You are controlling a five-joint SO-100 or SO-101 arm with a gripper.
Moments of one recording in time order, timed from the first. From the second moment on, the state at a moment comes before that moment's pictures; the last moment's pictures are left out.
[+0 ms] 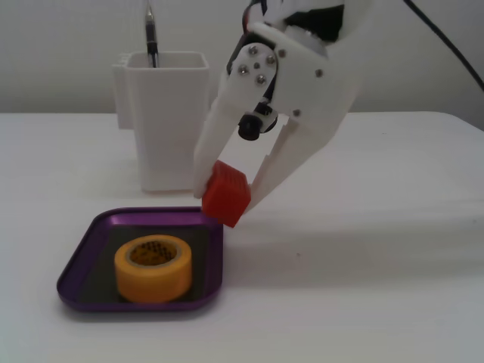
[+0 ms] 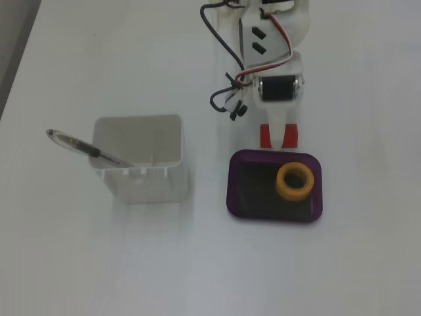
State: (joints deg) arm -5.9 90.9 101.2 39.6 2.3
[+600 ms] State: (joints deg) arm 0.4 77.1 89.5 39.6 -0.5
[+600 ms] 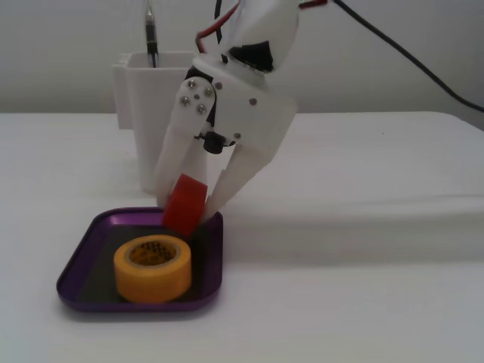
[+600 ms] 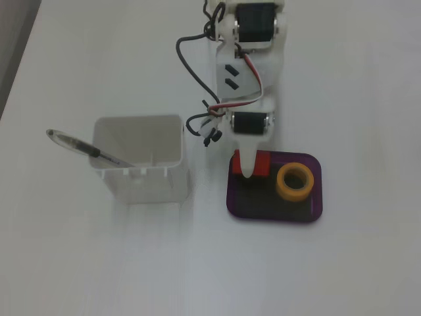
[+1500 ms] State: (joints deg) arm 0.5 77.2 86.0 48.1 -0.9
